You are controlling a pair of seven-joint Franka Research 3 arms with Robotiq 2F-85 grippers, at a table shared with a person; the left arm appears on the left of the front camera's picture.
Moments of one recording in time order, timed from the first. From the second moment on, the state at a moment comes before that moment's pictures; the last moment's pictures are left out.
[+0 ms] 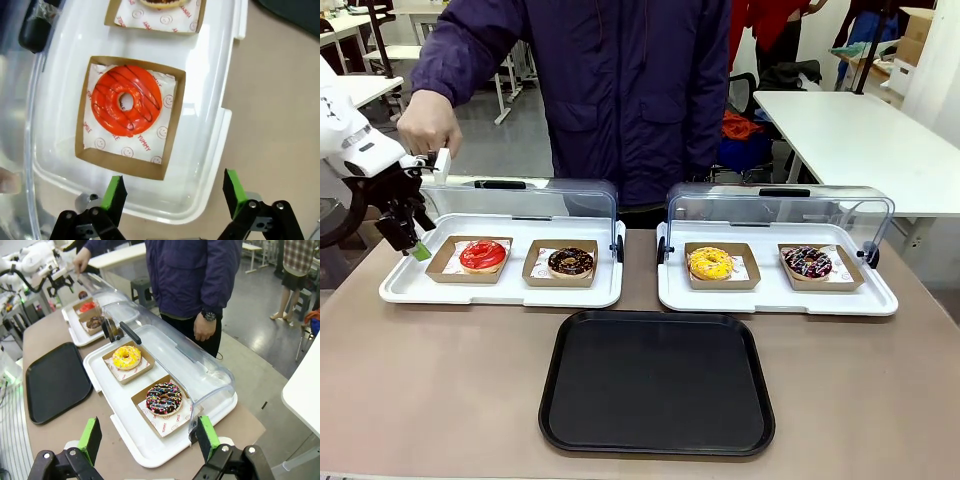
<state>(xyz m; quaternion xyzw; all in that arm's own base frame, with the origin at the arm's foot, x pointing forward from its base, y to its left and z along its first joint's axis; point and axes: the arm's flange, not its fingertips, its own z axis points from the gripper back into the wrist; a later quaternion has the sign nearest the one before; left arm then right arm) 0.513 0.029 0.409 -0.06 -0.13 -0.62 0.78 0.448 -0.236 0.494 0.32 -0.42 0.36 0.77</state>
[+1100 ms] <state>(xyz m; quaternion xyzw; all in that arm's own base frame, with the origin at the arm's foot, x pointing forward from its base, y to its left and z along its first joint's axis) 0.512 0.014 0.337 0.06 -0.11 -0.68 0.72 0.448 -0.236 0.494 0.32 -0.42 0.36 0.77</state>
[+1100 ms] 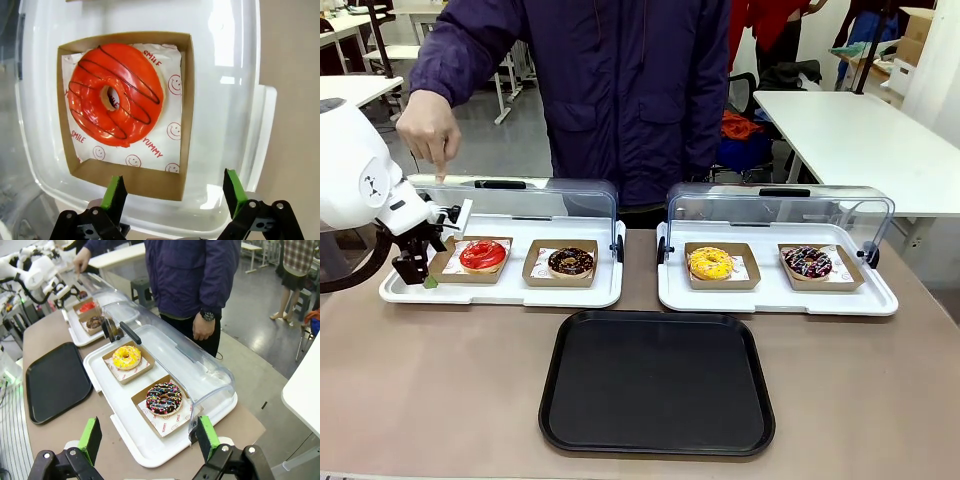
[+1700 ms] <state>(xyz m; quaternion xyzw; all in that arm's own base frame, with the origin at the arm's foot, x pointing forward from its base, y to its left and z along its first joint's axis) 0.527 0.012 0.324 0.06 -0.10 -0.70 0.71 0.448 -0.236 0.494 0.32 -0.42 0.36 0.77</state>
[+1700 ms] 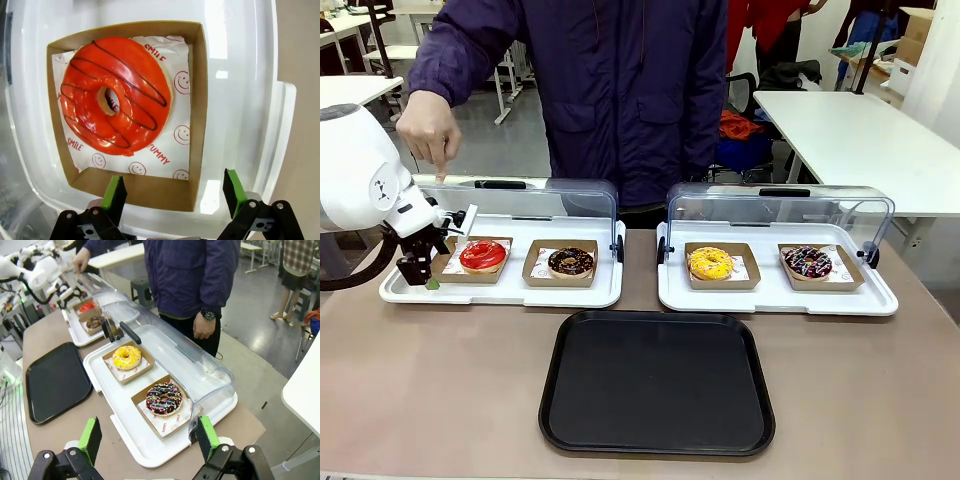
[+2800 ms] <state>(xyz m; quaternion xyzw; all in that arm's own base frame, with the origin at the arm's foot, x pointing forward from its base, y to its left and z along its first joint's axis) 0.529 0.009 0.317 0.03 -0.06 -0.71 0.70 0.448 -0.236 0.494 0.32 -0.42 0.36 0.77</state>
